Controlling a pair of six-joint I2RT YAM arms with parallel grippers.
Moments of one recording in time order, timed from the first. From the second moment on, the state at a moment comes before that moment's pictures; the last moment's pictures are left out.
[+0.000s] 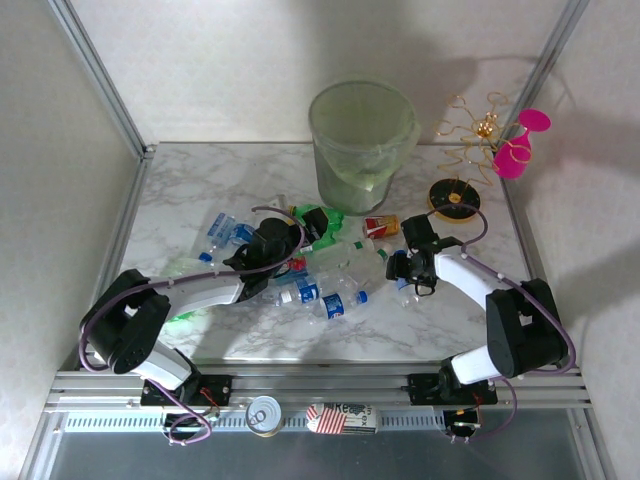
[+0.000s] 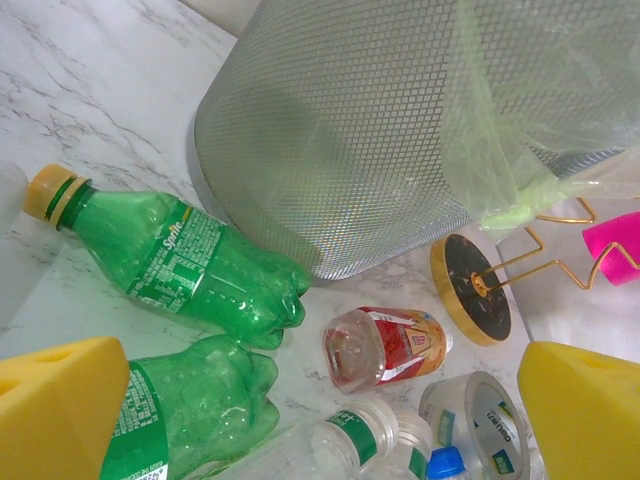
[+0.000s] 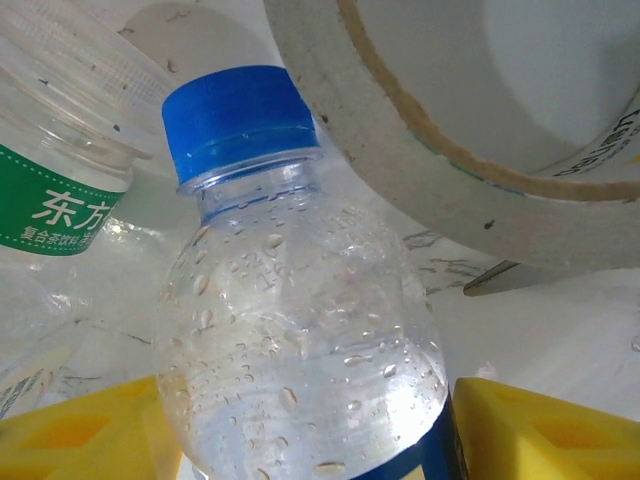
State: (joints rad) left arm -0.69 1.52 0.76 0.46 -0.27 -0.85; right arm 0.34 1.45 0.79 -0.59 0.03 0.43
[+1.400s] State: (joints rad) left arm -0.34 1.17 0.58 0.34 -0.13 -0.87; right arm 0.34 1.68 1.82 -0.40 -0.11 0.30
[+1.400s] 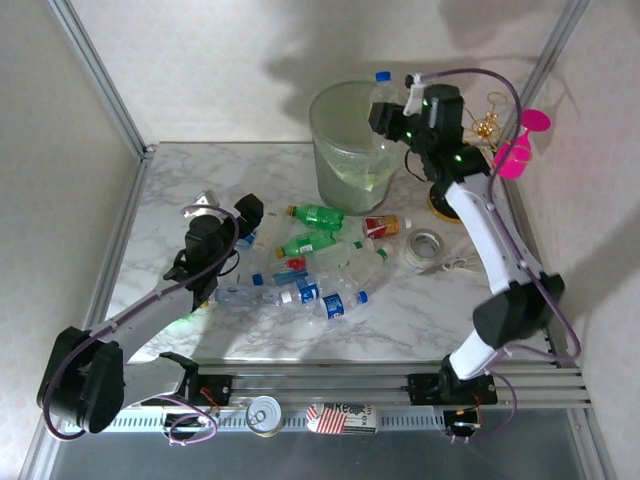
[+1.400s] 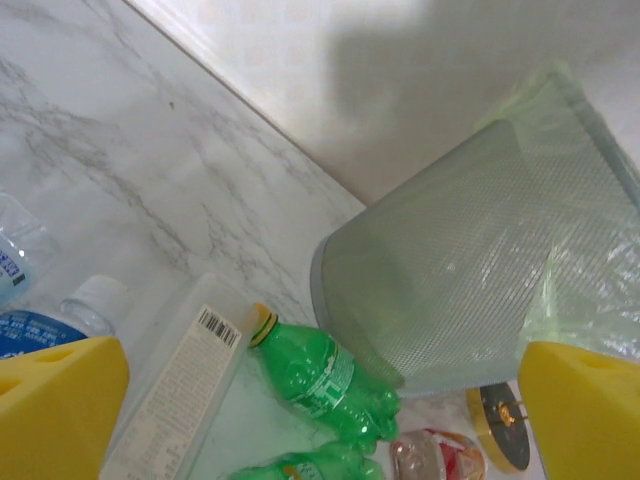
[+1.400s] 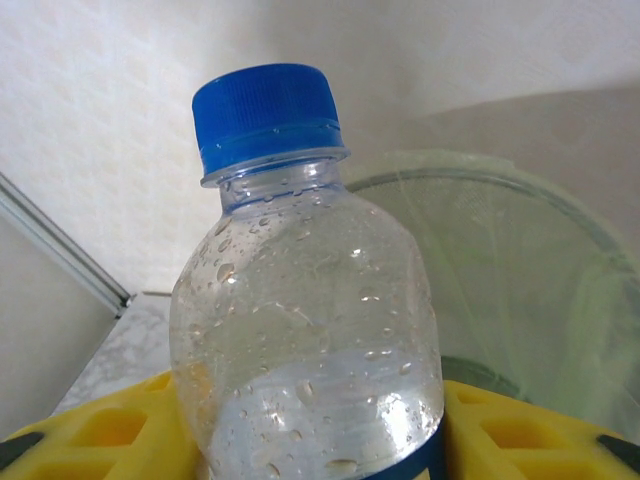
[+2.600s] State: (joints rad) left arm -0.21 1.21 0.69 -0.01 -0.20 -0.62; right arm 0.38 1.67 1.79 -0.46 -0.14 0.28
